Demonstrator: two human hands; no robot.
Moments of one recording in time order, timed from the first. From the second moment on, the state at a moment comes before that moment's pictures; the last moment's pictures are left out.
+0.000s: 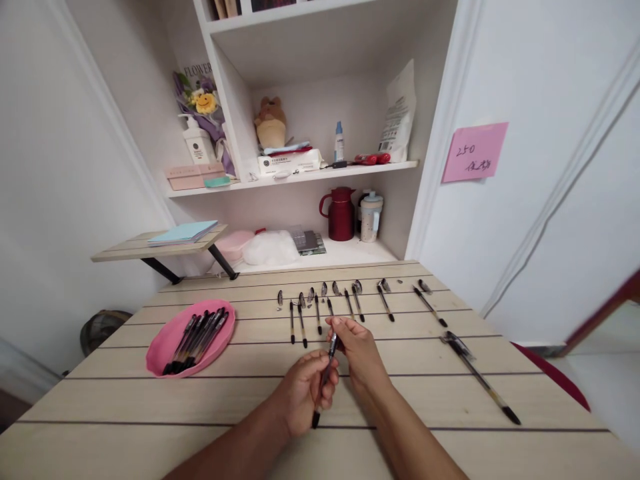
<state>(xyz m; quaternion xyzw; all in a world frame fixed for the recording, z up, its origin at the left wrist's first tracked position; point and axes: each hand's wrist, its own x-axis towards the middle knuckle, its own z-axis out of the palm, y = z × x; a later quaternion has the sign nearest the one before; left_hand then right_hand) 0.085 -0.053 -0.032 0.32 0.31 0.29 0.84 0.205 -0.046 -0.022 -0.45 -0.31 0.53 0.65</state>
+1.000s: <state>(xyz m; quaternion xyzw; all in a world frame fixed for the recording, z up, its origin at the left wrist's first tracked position) 0.083 -0.056 -0.034 0.39 0.28 0.25 0.84 0.253 -0.030 -0.025 -0.64 -0.39 0.33 0.57</state>
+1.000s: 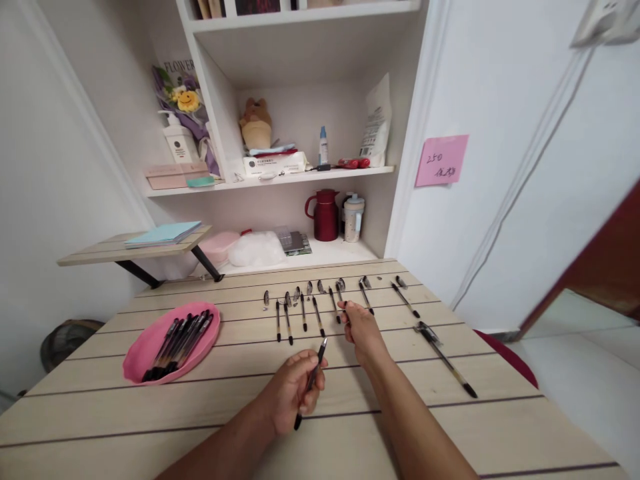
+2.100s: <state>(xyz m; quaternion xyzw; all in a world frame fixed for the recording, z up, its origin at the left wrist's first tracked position) 0.139 -0.093 -0.042 0.28 0.31 0.20 0.89 0.336 -0.086 -0.043 -0.86 -0.50 -0.06 0.10</state>
